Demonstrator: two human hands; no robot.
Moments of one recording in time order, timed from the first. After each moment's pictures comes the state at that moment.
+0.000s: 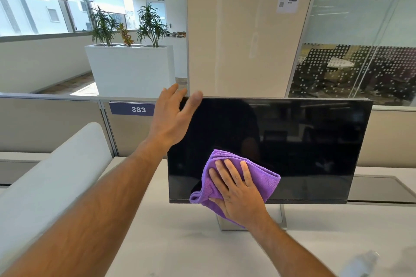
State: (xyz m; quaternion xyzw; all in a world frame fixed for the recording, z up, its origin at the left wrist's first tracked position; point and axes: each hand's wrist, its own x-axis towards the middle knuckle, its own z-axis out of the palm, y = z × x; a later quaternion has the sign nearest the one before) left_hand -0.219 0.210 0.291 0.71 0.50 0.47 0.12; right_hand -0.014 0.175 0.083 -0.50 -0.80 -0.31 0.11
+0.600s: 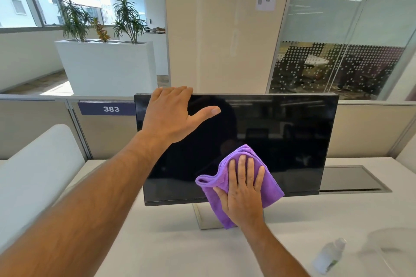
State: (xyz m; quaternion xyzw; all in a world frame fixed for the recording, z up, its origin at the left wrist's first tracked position) left_hand -0.170 0.220 0.299 0.80 0.50 0.29 -0.12; right_hand 0.029 0.163 0.066 -0.67 -0.66 -0.26 0.22
